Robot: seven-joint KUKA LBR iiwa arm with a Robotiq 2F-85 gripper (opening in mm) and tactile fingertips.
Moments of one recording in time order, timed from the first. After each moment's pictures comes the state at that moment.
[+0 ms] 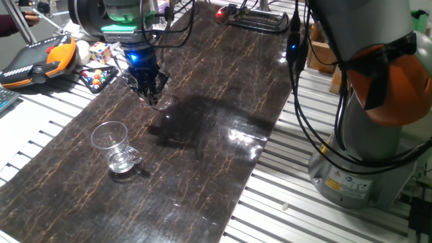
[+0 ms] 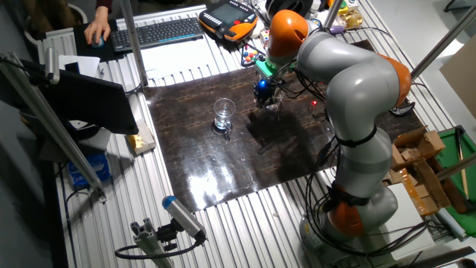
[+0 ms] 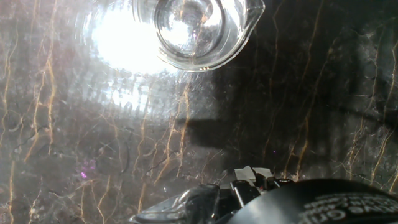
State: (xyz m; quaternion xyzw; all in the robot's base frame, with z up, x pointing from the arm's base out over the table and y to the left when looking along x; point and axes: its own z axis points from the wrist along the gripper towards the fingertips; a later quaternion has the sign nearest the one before) arm 0.552 0.095 0.145 -0.61 -0.79 -0.03 0.10
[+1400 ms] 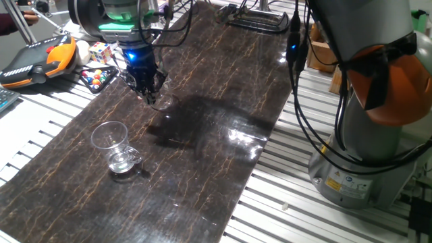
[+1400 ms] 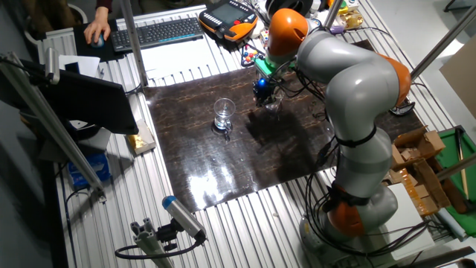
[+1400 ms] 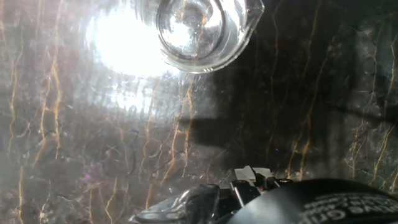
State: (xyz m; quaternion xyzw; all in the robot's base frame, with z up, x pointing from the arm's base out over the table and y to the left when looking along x) arm 0.558 0.095 0.149 -0.62 -0.78 -0.03 0.10
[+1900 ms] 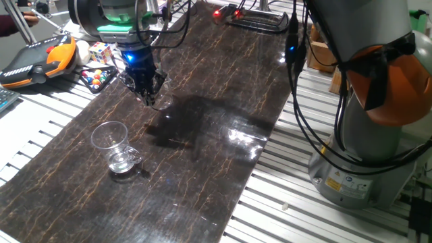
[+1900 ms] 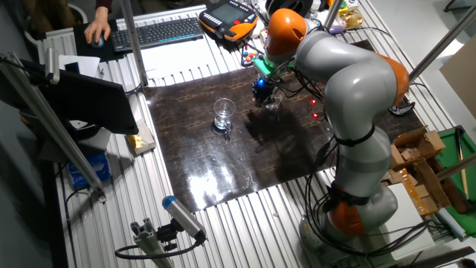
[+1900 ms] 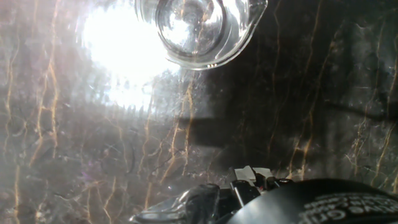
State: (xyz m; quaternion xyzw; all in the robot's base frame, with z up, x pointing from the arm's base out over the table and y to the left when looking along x) arm 0.557 0.100 0.144 -0.62 -0.78 -0.03 0.11
